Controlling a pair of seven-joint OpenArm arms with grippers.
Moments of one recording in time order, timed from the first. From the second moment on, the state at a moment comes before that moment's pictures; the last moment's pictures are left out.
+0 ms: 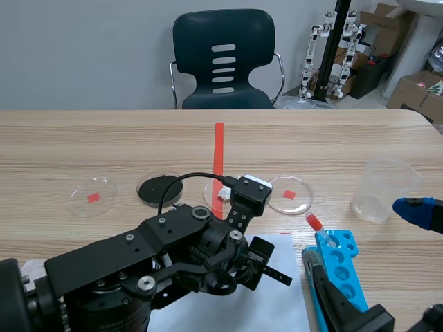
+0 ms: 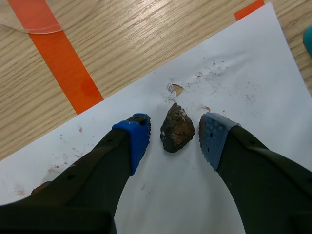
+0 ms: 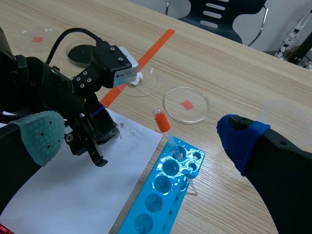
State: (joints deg) left arm -12.8 -5.9 56.0 71.0 -20.7 20.8 36.2; right arm -60.9 26.4 1.7 121.6 2.8 6.0 18.9
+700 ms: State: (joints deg) left arm -12.8 -5.0 56.0 68.4 -20.9 20.8 33.8; right arm -60.9 26.4 1.7 121.6 2.8 6.0 18.9
